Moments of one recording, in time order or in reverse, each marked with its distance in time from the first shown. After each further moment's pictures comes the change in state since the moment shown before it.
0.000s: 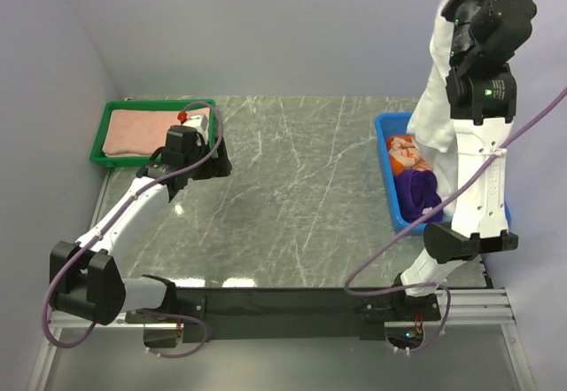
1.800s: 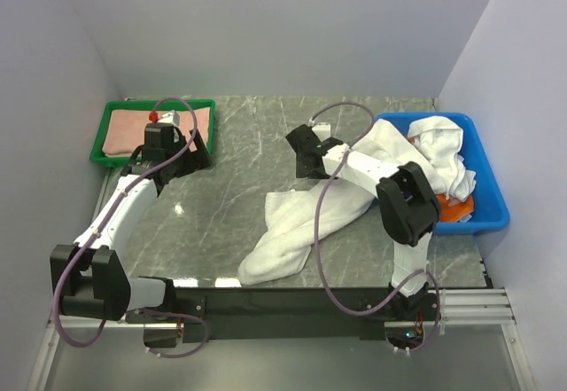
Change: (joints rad) left arm 0.176 0.005 0.000 -0.005 0.032 -0.082; right arm 0.554 0.252 -0.968 -0.172 0.159 0.554
